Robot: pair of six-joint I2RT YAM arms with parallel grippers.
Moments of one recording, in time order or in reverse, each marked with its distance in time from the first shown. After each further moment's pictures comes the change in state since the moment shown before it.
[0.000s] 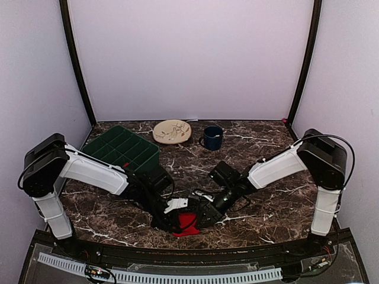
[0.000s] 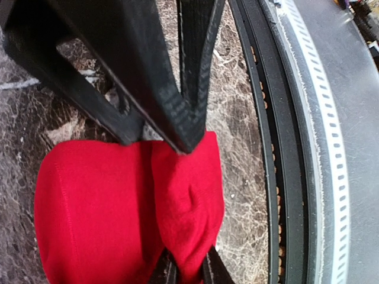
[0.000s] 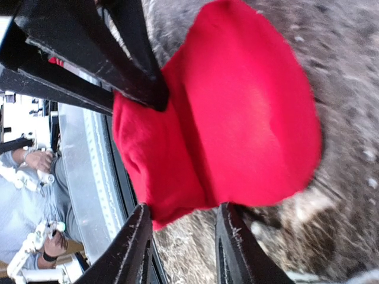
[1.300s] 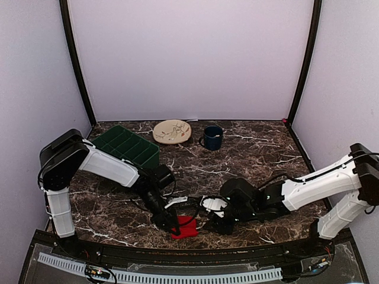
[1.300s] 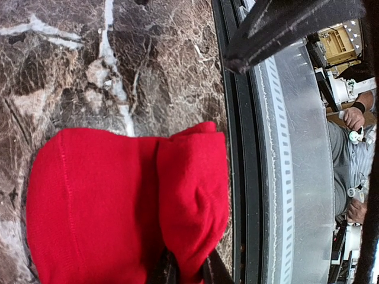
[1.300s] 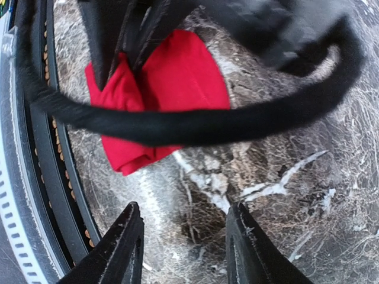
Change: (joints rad) left arm 0.093 0.168 0.127 -0.201 0.295 -0.014; right arm 0.285 -0.435 -0.276 0.128 0.795 -0.115
